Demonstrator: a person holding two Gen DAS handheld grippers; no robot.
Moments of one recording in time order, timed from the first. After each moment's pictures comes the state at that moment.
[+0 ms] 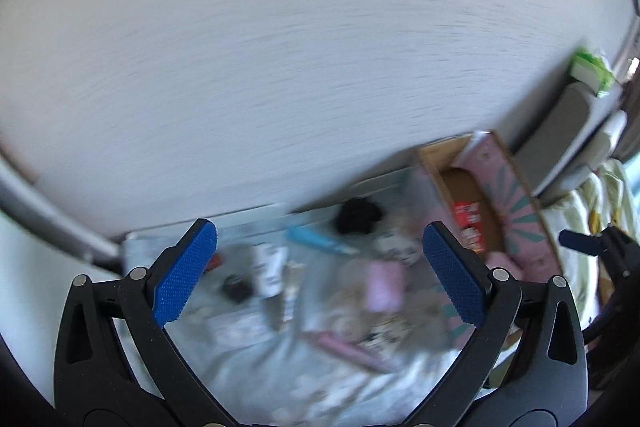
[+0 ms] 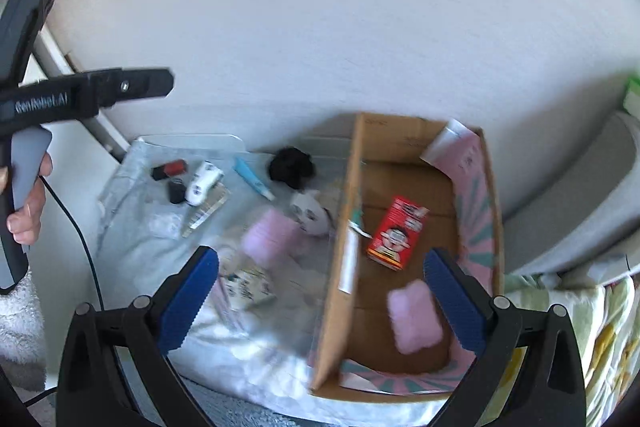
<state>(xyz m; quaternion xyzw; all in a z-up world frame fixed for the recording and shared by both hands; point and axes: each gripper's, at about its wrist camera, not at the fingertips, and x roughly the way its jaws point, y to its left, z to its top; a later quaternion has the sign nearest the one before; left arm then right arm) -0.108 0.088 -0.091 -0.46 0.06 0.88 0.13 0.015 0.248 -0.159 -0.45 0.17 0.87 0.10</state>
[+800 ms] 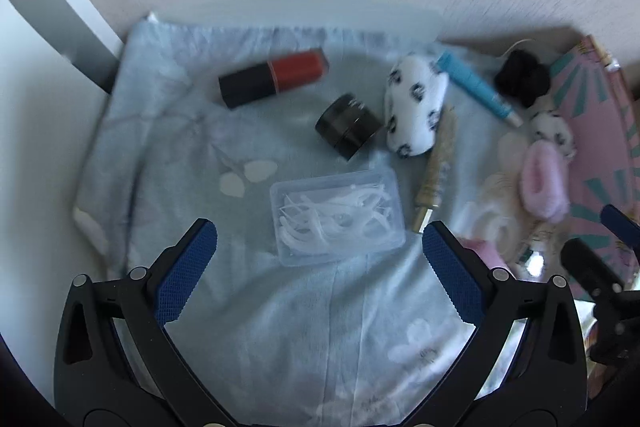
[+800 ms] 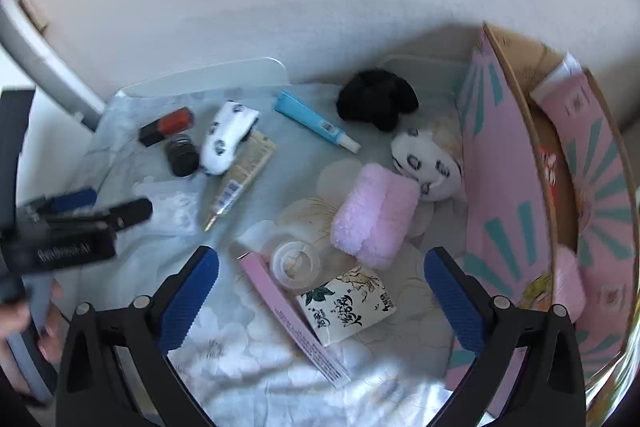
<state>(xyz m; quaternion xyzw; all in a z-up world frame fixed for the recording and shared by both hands) -0.090 -0.028 -0.294 -0.61 -0.01 0.79 0.03 -0.084 0.150 -0.264 -0.52 0.21 0.82 0.13</state>
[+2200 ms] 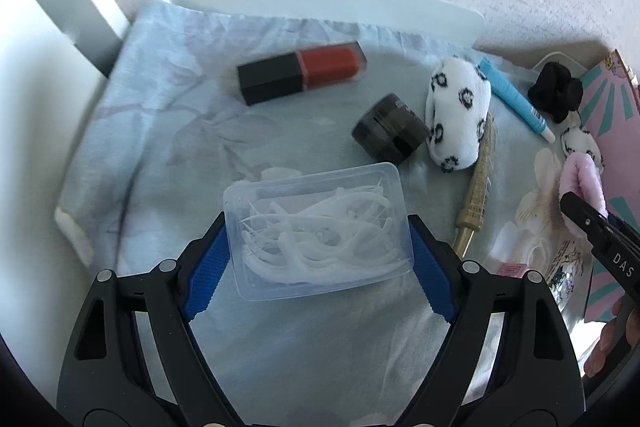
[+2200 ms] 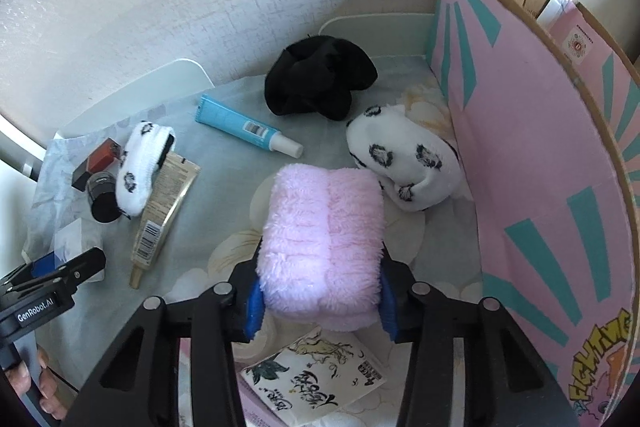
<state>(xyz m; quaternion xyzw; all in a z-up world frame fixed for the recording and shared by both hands) -0.046 -0.017 -0.298 -0.59 -0.03 0.80 0.01 -0.096 0.172 -0.310 -0.50 0.25 0.81 0.19</state>
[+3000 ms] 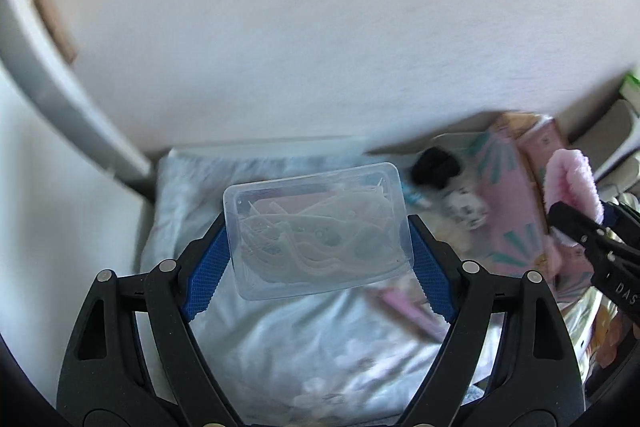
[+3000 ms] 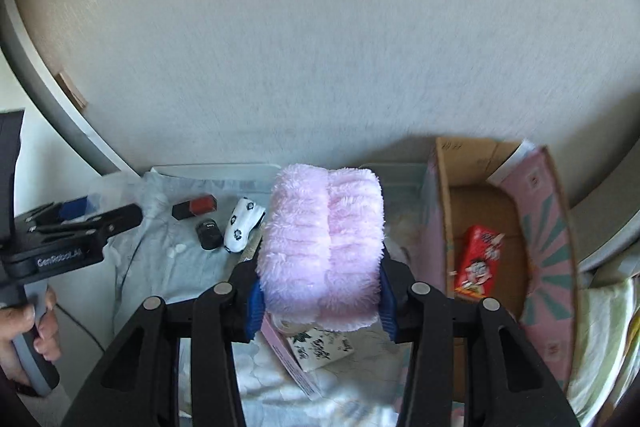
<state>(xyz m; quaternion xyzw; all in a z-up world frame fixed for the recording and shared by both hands) -0.088 0.008 -0.142 -0.51 0.00 0.86 0.07 -0.059 0.196 -0.152 -0.43 0.20 0.87 0.12</state>
